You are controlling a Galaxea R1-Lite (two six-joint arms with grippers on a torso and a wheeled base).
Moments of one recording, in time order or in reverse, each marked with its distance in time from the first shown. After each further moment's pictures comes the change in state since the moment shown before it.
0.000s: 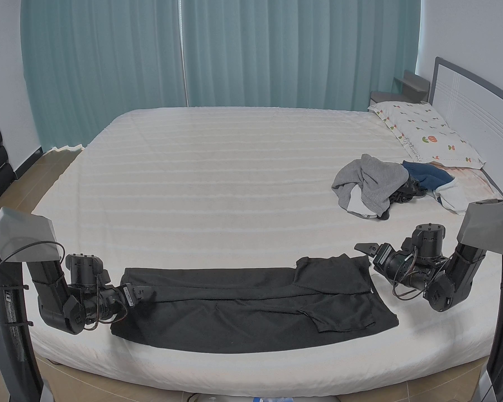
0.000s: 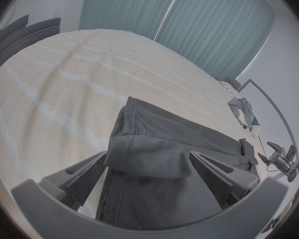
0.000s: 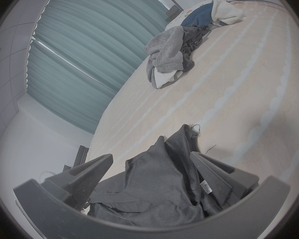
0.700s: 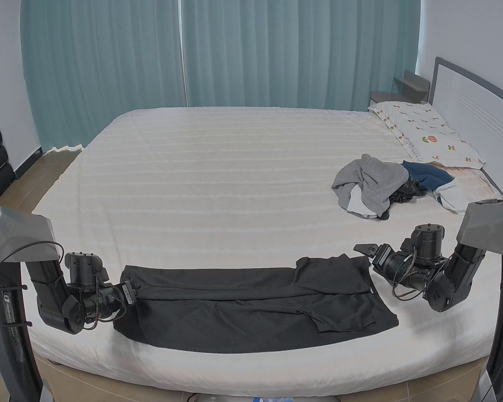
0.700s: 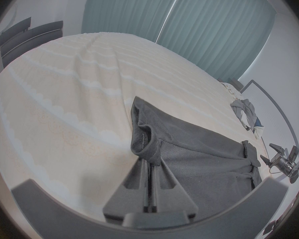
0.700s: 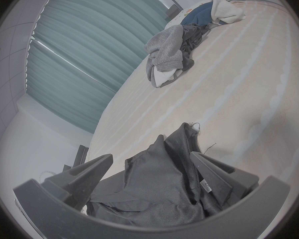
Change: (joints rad) left arm -0.008 -0.014 0.007 -0.010 0.040 -0.002; right arm 0.003 0.001 0.000 0.007 0.000 0.001
